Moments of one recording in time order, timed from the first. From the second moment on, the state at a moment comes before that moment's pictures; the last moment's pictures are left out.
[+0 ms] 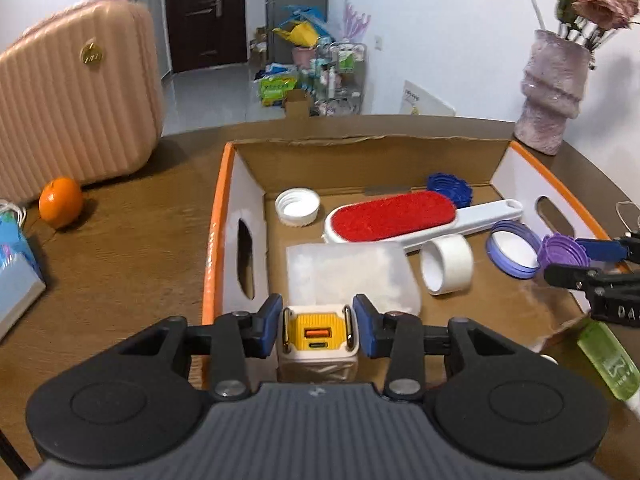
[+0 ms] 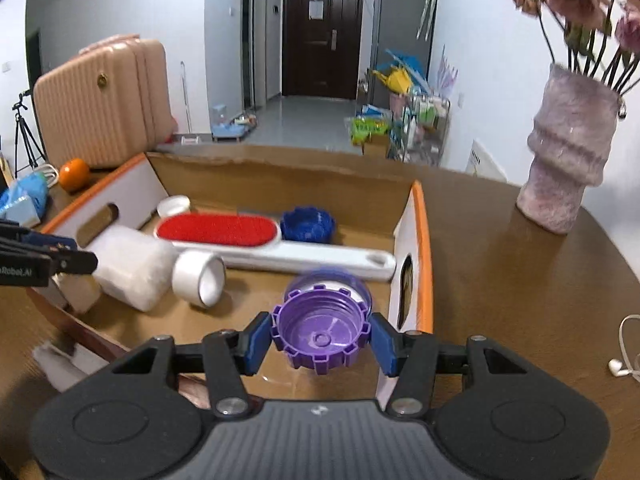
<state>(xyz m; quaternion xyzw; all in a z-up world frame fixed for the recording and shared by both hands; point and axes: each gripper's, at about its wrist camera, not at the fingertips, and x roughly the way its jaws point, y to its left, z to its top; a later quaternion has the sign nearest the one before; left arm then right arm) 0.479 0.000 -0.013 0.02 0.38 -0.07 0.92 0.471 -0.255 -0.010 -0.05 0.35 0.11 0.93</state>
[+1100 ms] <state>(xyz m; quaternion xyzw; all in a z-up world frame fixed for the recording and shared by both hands) 0.195 0.012 0.021 0.01 0.25 -0.09 0.96 0.243 -0.253 0.042 -0.02 0.20 0.15 0.97</state>
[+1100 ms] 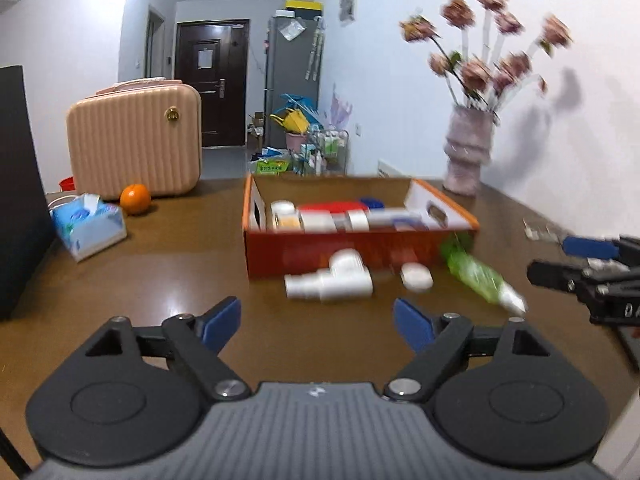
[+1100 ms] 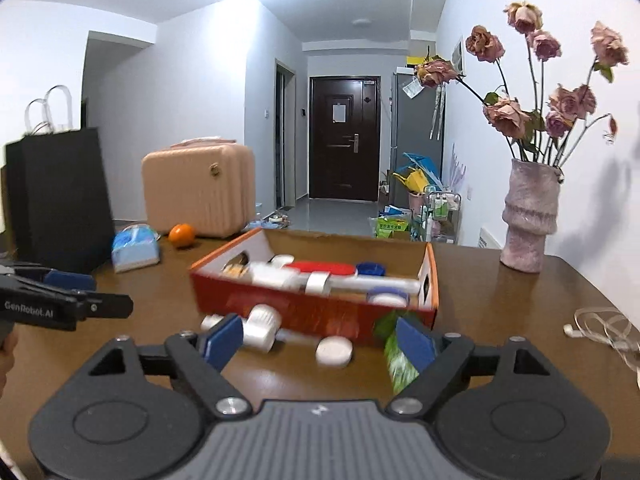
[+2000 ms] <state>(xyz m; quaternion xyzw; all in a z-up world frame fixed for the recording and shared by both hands) 0.148 -0.014 -0.014 0.00 0.27 -0.11 0.96 0.121 -0.253 -0.030 0.05 0.23 0.13 0.96</state>
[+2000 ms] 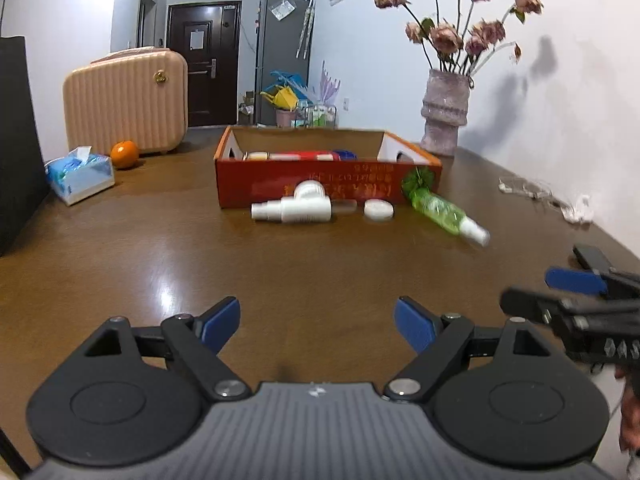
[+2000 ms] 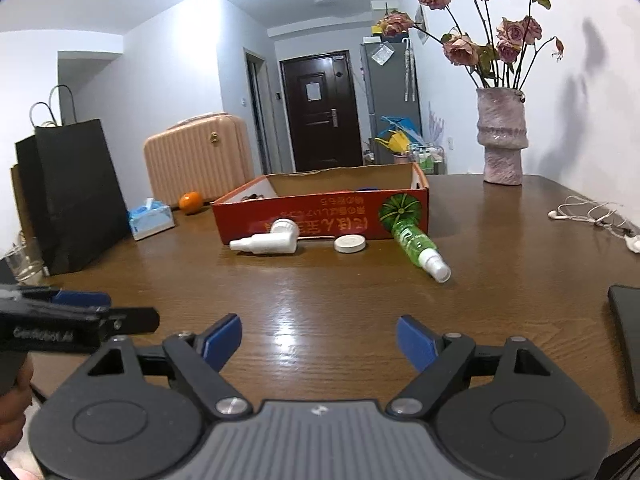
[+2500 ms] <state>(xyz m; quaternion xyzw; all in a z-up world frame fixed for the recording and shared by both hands) 0.374 -0.044 -0.019 -0.02 0.34 -0.10 0.94 0.259 -0.235 -0.017 0.01 0.26 0.15 0.96</state>
